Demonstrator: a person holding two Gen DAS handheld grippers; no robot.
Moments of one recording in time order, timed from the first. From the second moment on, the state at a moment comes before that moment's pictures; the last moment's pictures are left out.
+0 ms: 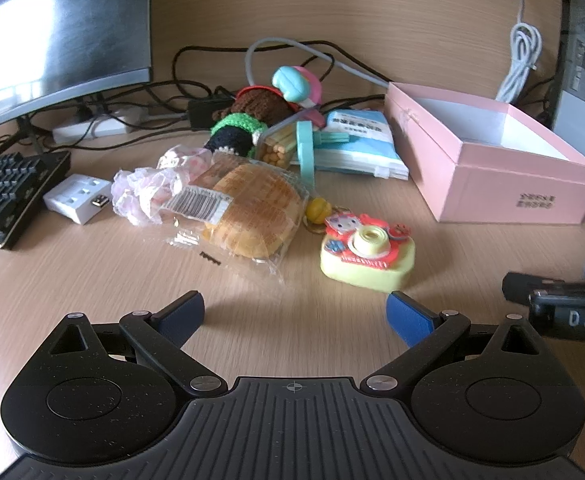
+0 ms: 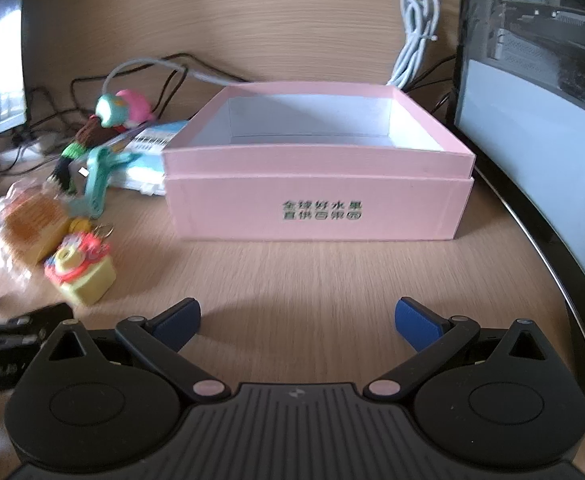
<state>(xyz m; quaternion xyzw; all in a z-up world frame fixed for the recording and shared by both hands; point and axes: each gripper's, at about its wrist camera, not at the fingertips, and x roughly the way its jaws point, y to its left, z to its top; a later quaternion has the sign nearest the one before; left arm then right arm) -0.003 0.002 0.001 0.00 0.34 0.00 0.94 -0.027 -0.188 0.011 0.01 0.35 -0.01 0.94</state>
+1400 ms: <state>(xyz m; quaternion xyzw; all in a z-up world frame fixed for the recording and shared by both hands) 0.002 0.111 0.038 0.03 0.47 -0.03 0.88 -0.065 -0.117 0.063 -0.06 0.34 0.08 0.94</state>
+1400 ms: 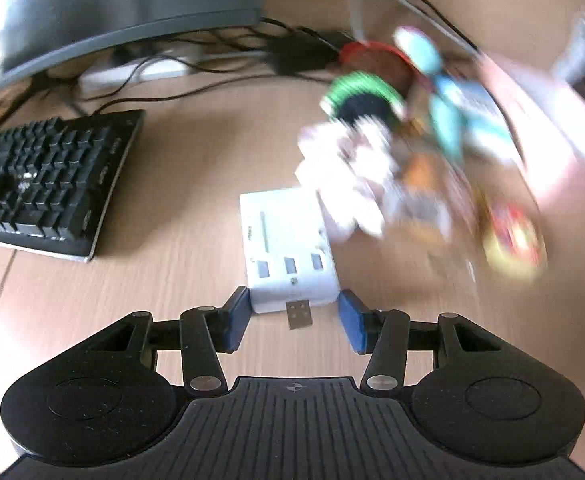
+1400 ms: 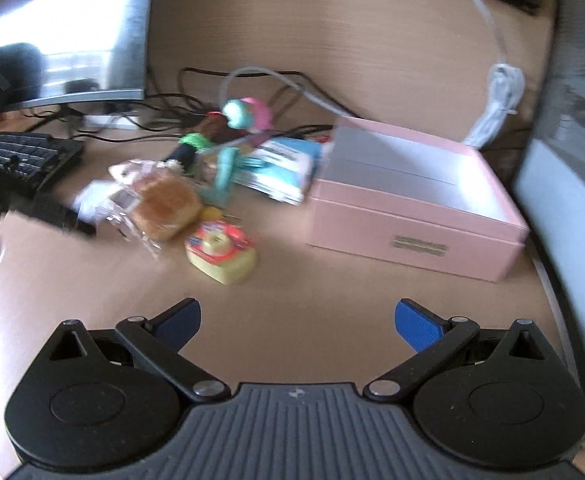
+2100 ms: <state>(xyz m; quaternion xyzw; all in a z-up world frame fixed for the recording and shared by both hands) 0.007 0.143 0.056 -0.08 0.47 -0.02 0.88 -0.005 -0.088 0.034 -0.06 0.39 0.19 0.90</state>
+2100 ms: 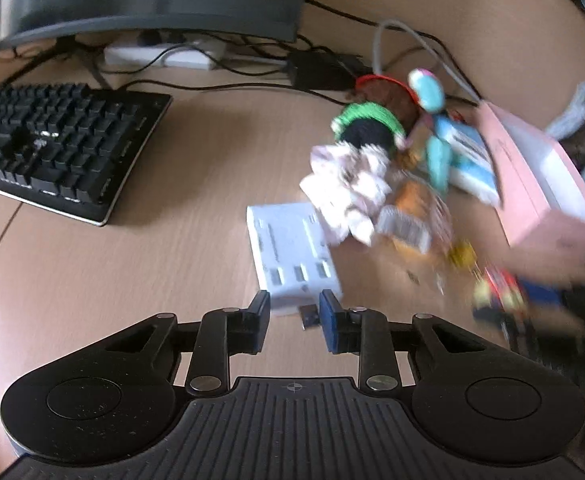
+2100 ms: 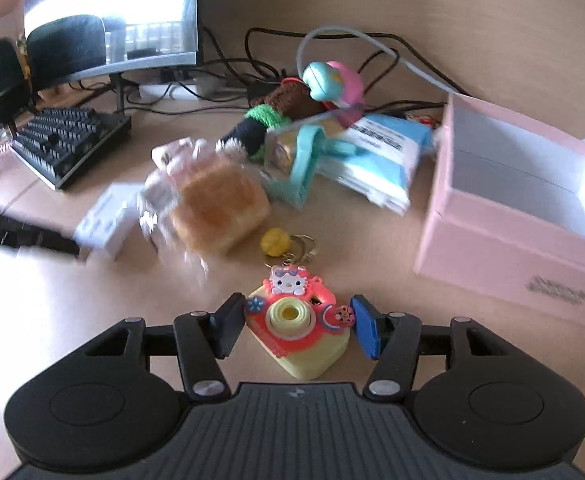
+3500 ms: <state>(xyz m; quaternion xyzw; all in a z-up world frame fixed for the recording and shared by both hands) -0.033 0.044 0.033 0.09 0.45 -0.21 0.86 -0.063 -0.132 0.027 -0.05 0.39 0.15 0.91</state>
